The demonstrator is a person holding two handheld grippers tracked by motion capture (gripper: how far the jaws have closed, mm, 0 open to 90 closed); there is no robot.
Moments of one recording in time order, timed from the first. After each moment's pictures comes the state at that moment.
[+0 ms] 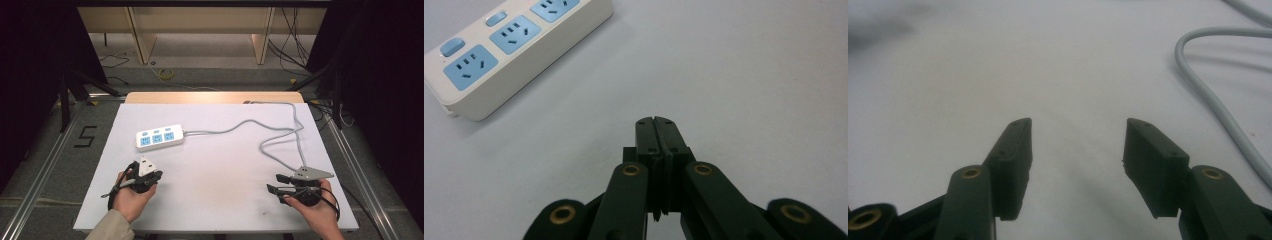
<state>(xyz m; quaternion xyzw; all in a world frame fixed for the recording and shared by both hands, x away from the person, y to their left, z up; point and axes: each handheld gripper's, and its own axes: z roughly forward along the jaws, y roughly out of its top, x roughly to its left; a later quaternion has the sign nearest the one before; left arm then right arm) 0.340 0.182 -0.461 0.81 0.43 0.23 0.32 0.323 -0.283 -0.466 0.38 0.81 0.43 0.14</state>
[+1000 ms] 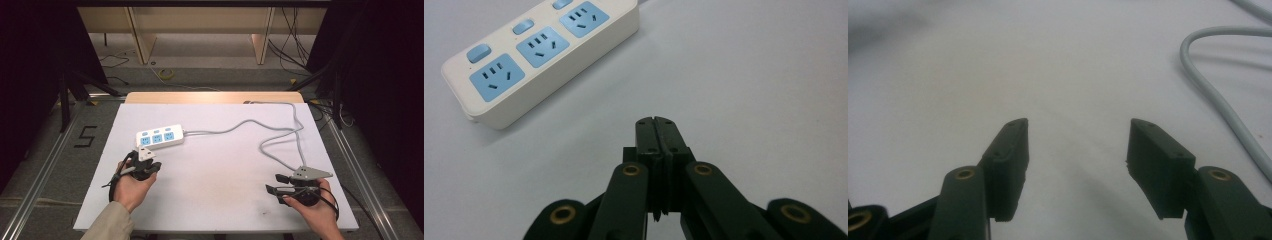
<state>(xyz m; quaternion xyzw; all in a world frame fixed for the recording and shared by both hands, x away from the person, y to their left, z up) 0.365 0.182 -0.446 0.80 0.47 0.22 0.31 0.324 -0.281 -0.466 0.38 0.81 0.43 0.14</state>
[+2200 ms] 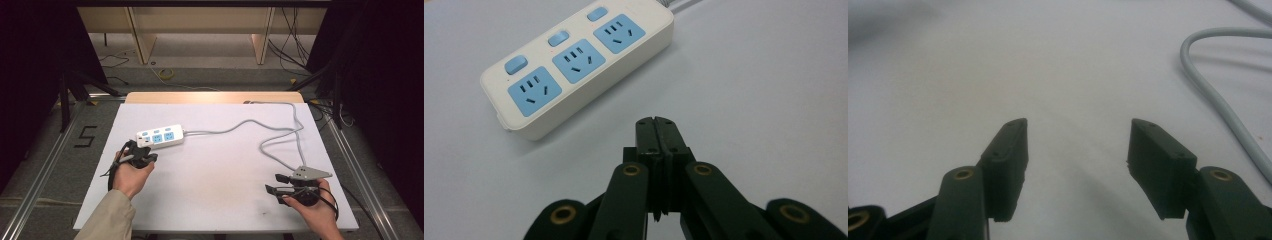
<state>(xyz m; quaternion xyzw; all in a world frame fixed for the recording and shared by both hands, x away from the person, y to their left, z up) 0.389 0.189 -0.432 0.79 0.50 0.22 0.29 0.324 -0.280 -0.466 0.38 0.81 0.43 0.14</state>
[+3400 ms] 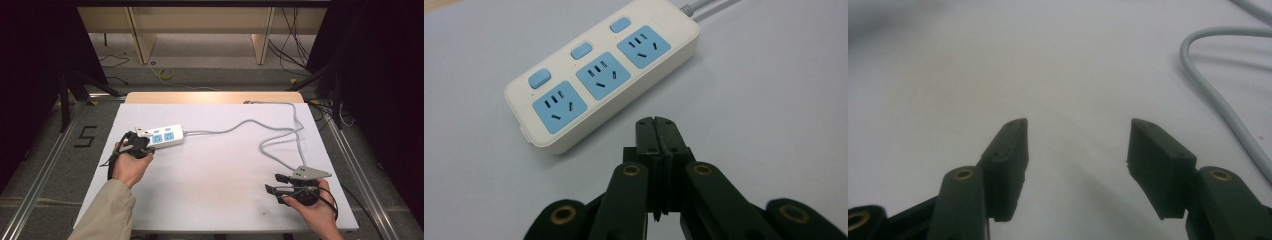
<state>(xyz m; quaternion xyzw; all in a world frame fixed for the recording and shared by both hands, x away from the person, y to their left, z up) 0.412 0.194 -0.422 0.79 0.51 0.22 0.27 0.325 -0.279 -0.467 0.38 0.81 0.43 0.14</state>
